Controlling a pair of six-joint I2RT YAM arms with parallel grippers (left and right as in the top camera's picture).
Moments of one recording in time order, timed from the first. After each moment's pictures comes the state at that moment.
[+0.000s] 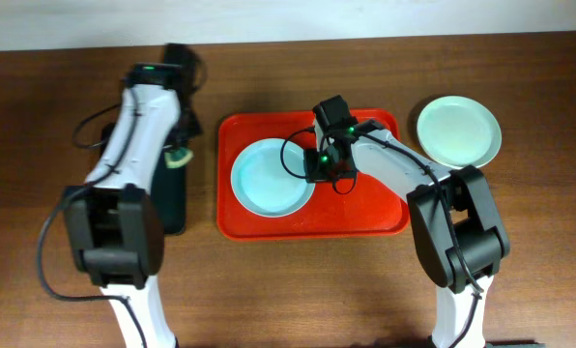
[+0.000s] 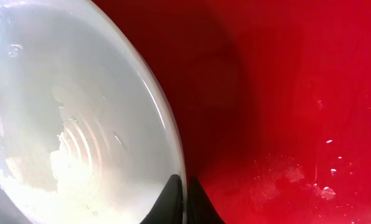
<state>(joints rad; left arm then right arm) -0.07 2.11 1.86 -1.21 -0.29 -0.54 0.40 2.09 1.42 -0.62 -0.24 0.34</state>
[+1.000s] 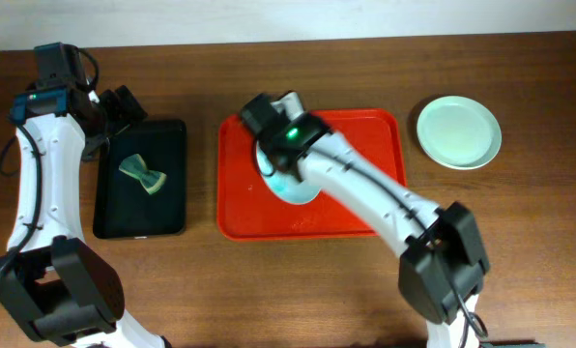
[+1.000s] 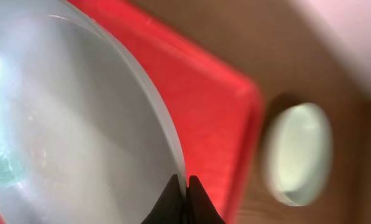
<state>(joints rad) 0.21 1.84 1.70 -0.99 0.06 -0.42 0.73 2.03 1.78 -1.04 0.73 0.14</state>
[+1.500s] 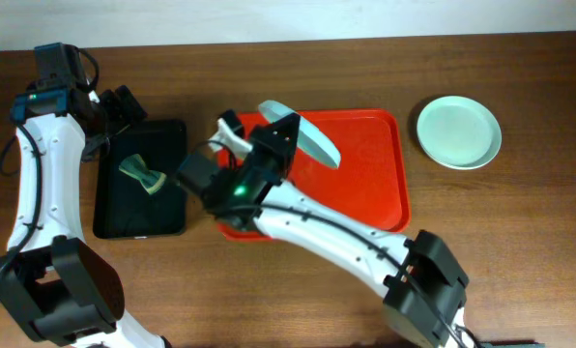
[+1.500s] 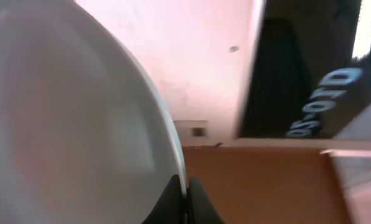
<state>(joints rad) 0.21 1.84 1.70 -0.99 0.06 -0.42 0.94 2.03 1.79 -0.92 1.40 -0.30</state>
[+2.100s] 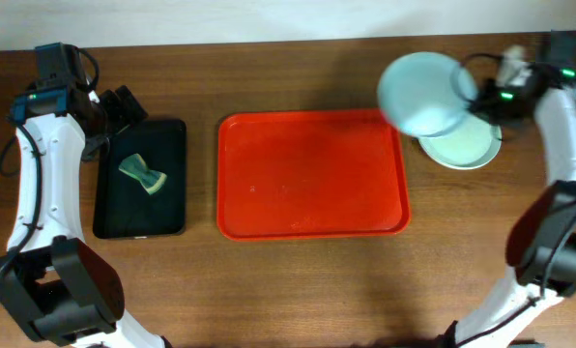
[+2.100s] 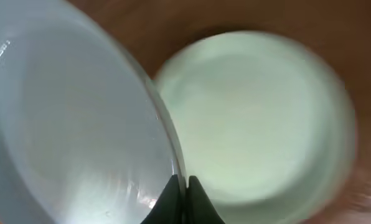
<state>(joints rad) 0.21 1.84 1.70 -0.99 0.06 -0.42 -0.40 2.03 1.76 -0.90 -0.39 0.16</state>
